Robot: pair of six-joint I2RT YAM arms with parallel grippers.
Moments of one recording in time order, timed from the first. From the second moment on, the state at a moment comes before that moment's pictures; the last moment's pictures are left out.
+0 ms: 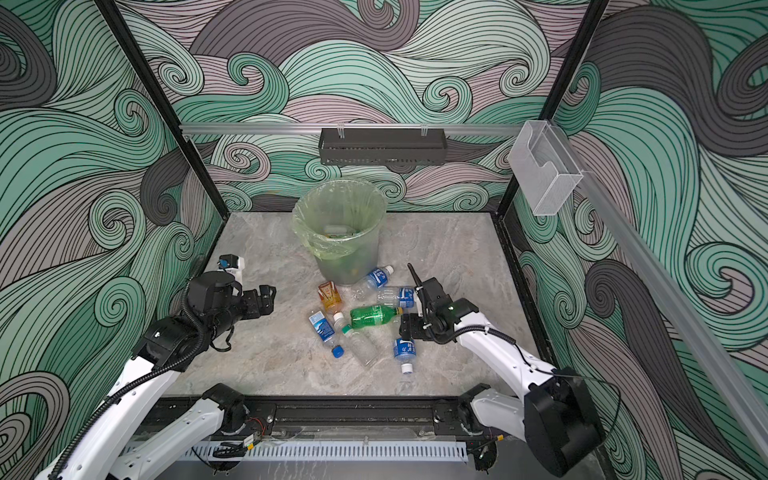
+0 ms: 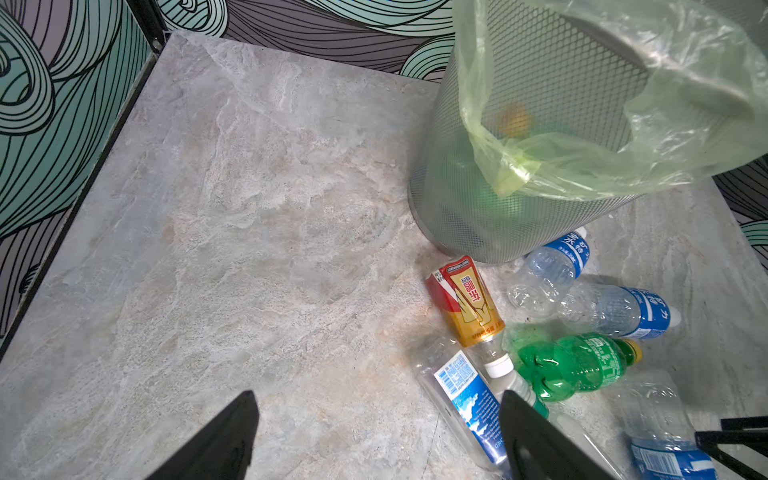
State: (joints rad) left arm -0.39 0.74 0.92 -0.87 -0.22 -0.42; right arm 0.50 1.20 0.71 -0.73 -0.17 0.43
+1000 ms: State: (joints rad) left arm -0.39 0.69 0.86 -0.88 -0.24 -0.50; right arm 0.64 1.41 0.71 -0.57 -0.13 0.52
